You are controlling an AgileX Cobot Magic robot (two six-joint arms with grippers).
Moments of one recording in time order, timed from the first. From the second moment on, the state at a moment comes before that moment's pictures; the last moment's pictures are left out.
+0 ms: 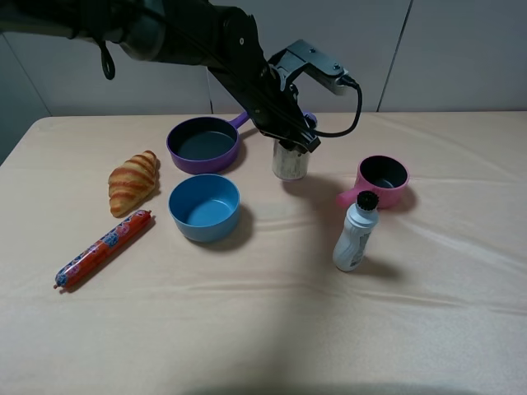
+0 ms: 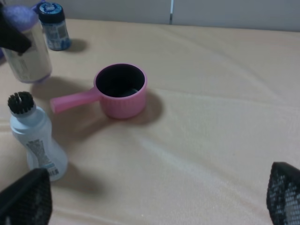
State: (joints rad) left arm -0.68 2.15 -1.65 -0.11 0.41 0.36; right arm 0.14 -0.01 -0.50 0.01 1.02 0.00
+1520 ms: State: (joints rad) left arm -0.57 2.00 -1.78 0.04 0.72 0.23; right arm 0.14 -0.01 -0.50 0.01 1.02 0.00
